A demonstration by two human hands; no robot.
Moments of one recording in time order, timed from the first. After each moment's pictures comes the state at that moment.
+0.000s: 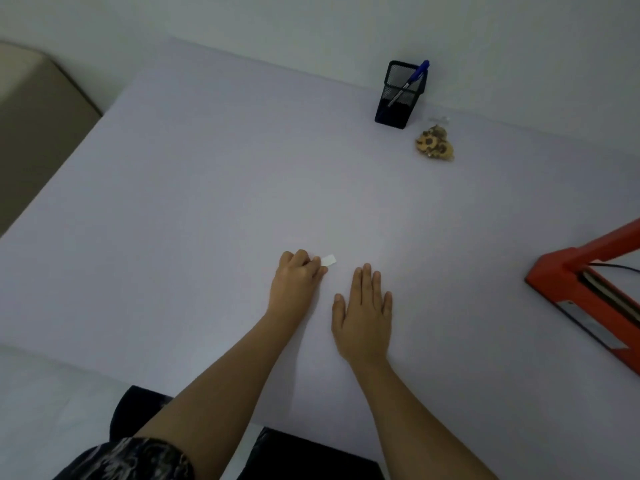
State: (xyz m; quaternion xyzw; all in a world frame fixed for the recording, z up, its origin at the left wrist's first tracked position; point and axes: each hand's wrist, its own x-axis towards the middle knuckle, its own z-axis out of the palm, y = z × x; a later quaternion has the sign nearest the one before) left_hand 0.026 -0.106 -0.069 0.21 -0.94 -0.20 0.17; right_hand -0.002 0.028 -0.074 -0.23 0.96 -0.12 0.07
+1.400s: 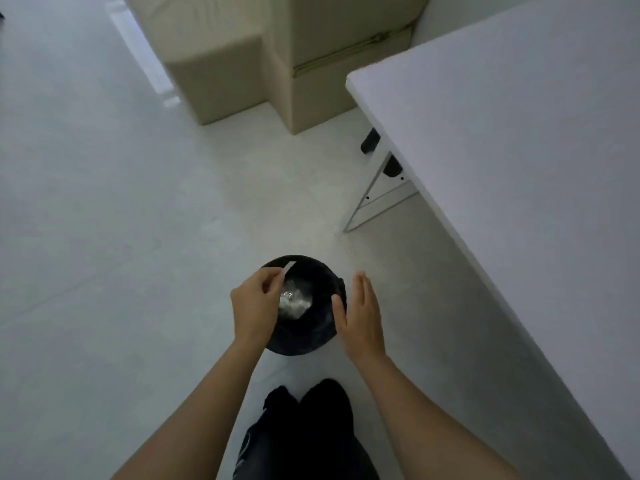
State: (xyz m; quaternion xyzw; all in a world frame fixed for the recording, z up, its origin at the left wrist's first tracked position) left_hand 0.505 -0.209 -0.199 0.74 -0.47 -0.40 0.27; right_hand 0.348 -0.156 -0.244 -0.54 0.77 -0.12 0.31
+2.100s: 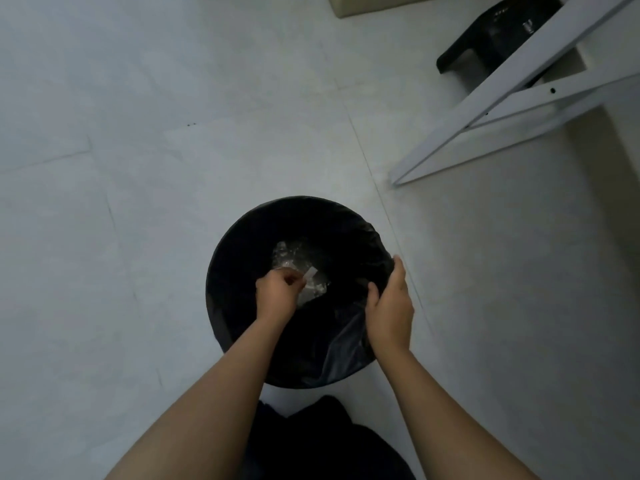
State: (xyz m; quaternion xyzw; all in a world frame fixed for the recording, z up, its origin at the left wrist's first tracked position) left_hand 0.501 -0.210 -0.593 0.77 -0.39 -0.49 0.13; right_hand 0.342 -0.185 -0.556 -0.47 0.83 -0.13 0.29
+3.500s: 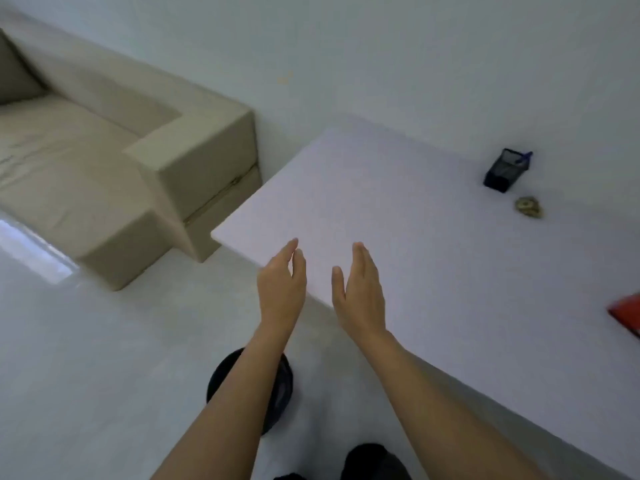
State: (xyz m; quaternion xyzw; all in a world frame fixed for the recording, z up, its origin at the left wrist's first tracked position) left_hand 0.363 -0.178 0.082 0.47 -0.72 -0.37 0.34; right_hand 0.269 -0.101 0.059 -0.41 0.84 -0.34 0.07
